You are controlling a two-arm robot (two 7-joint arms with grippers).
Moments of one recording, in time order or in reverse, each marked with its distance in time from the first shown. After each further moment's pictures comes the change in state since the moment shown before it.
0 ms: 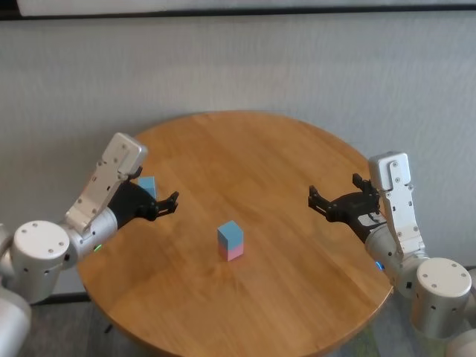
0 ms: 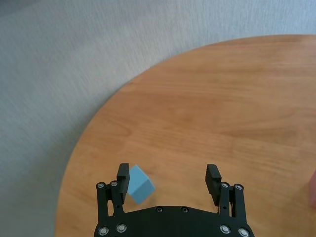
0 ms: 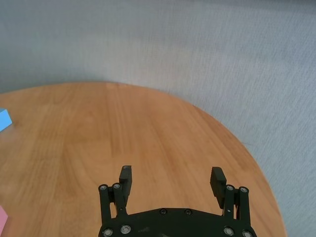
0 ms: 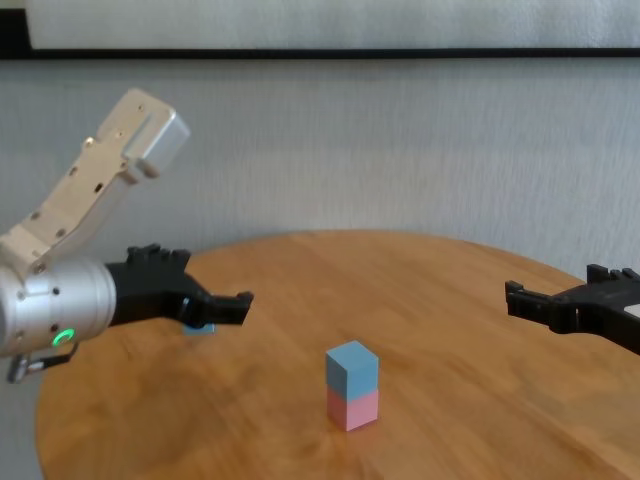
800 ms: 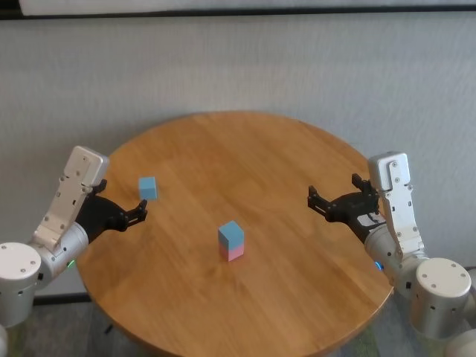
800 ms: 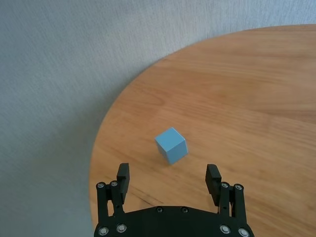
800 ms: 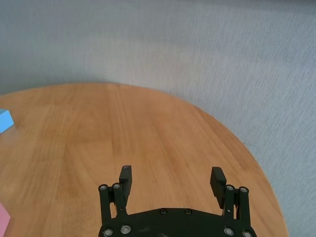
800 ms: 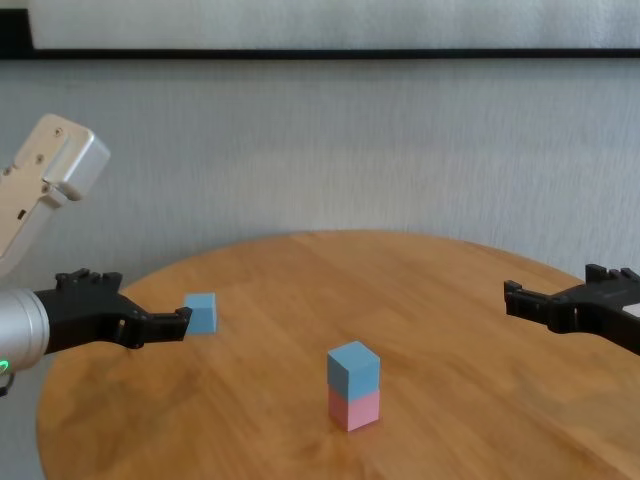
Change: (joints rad) left arm 0.080 0.006 -0.093 -0.019 -0.035 -0.007 0.036; right arm 0.000 -0.001 0.000 -0.001 0.001 0.001 0.001
